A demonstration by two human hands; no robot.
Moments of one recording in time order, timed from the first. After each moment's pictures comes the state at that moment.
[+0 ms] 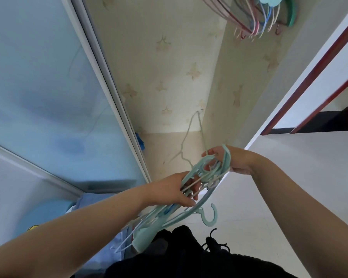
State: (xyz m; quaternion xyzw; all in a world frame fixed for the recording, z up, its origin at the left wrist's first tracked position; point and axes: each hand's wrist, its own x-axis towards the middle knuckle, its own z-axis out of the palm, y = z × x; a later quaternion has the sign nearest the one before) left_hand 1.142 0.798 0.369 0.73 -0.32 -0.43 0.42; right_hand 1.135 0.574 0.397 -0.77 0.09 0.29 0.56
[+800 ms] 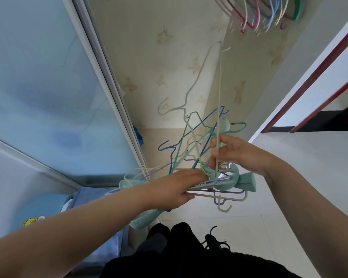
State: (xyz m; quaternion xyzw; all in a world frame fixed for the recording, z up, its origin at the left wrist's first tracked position) left_hand 1.135 0.795 0.376 0.80 -0.48 -0.27 0.25; right_hand 1.122 0.562 0.409 -0.74 0.03 0.22 0.63
